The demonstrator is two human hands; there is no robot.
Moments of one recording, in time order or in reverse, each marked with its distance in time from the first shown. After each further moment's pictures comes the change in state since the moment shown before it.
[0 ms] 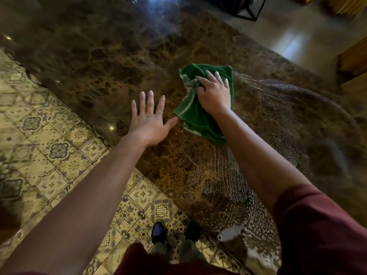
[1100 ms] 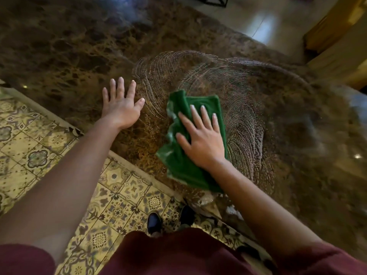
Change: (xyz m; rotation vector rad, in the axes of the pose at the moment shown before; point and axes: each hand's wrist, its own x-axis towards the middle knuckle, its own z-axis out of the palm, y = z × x) left_hand 0.006 -0.010 0.009 -0.037 0.093 0.002; right_hand -0.203 0.026 0.014 -0.186 -0.036 -0.078
